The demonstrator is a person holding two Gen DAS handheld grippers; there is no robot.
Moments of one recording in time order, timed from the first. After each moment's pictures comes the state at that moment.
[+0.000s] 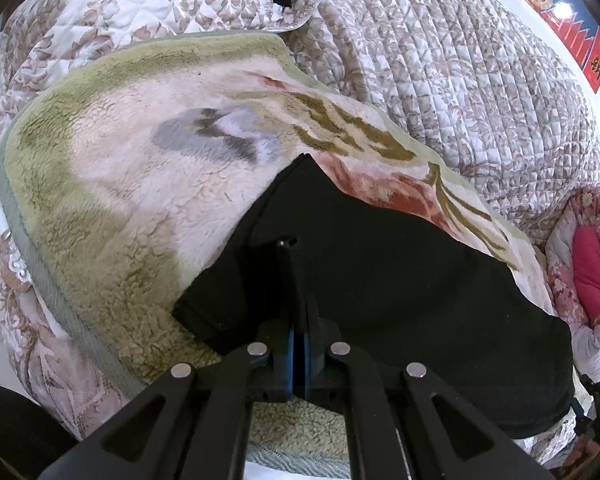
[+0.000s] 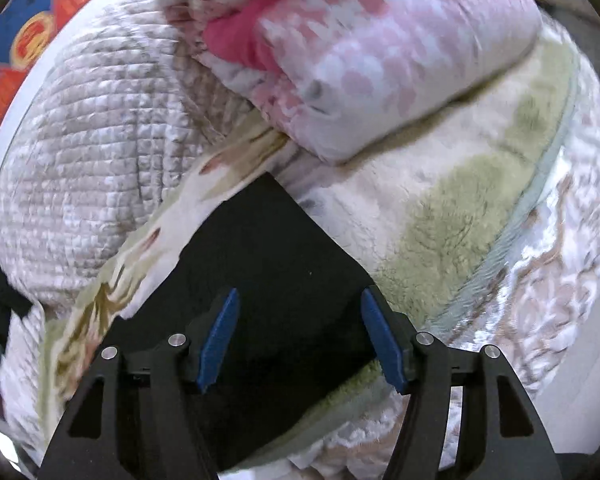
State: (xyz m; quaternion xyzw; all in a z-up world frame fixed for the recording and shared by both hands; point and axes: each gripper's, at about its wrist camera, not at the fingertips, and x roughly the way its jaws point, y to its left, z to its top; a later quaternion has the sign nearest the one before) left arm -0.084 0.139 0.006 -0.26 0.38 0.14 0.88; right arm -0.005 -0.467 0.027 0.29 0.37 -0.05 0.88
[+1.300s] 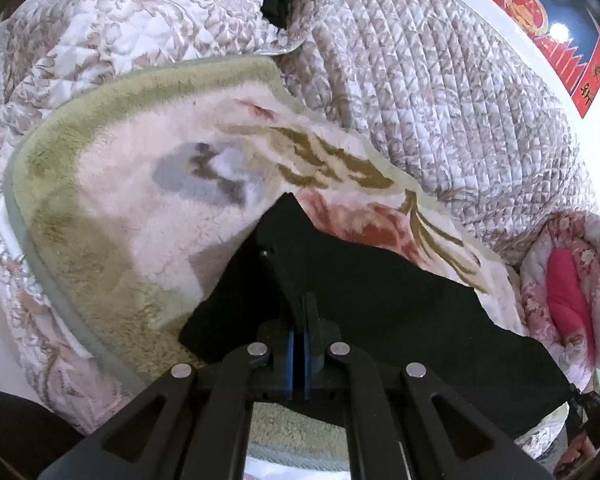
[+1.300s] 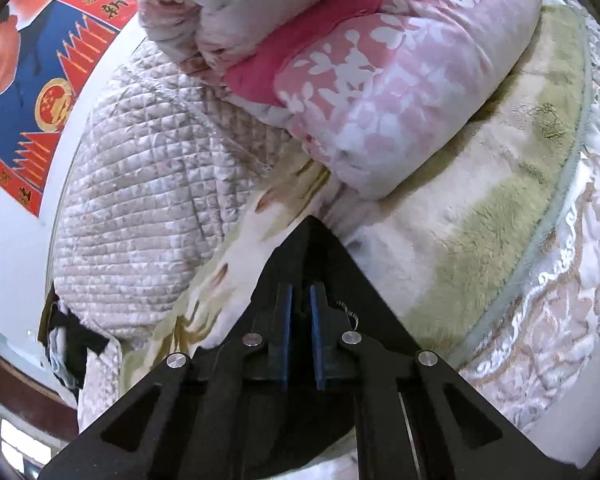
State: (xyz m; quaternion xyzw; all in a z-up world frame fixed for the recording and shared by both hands) left arm -0.094 0.152 0.040 -0.29 0.35 0.11 0.88; right arm -0.019 -0.496 0.071 0.39 0.32 0.03 0.86
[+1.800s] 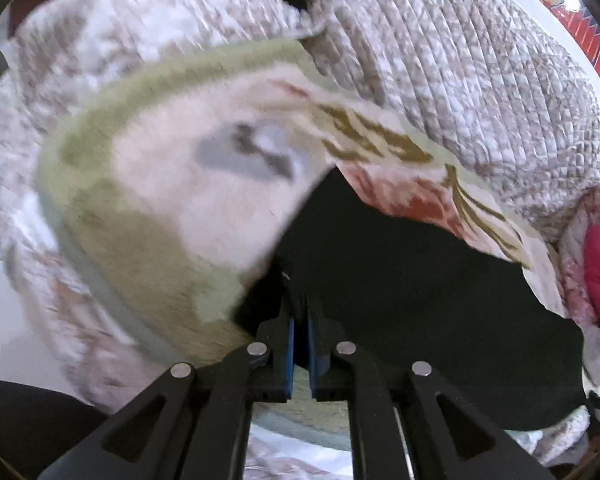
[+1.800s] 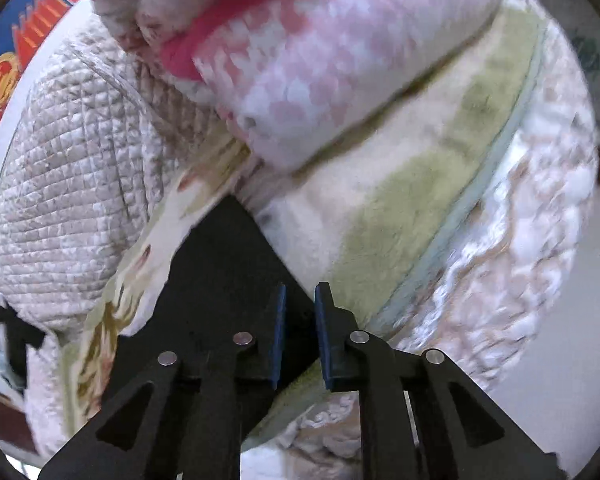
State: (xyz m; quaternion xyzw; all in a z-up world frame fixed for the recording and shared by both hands) left arm -0.099 0.152 0.032 -0.24 0.39 0.17 0.87; right arm -0.025 -0.499 0.054 0.32 0.38 -0.08 0.86
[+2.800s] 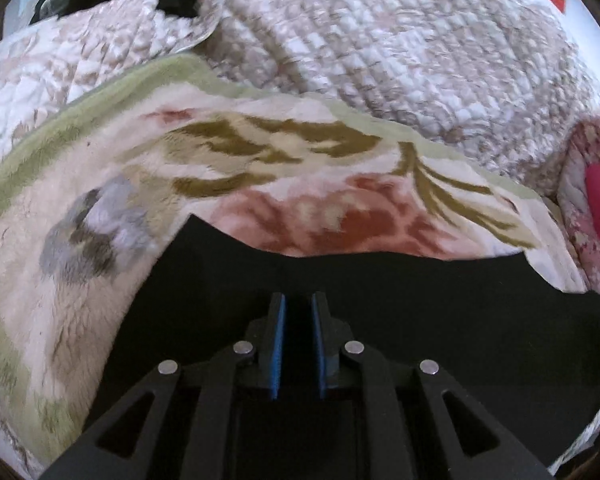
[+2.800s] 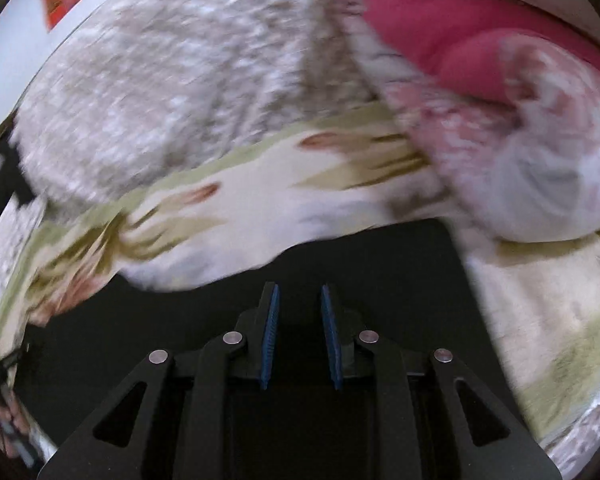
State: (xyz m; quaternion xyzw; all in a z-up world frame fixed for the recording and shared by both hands) left arm 0.002 0.095 0.023 -0.14 0.41 0.10 0.90; right arm 0.070 -0.381 0.039 0.09 0.39 0.08 0.91
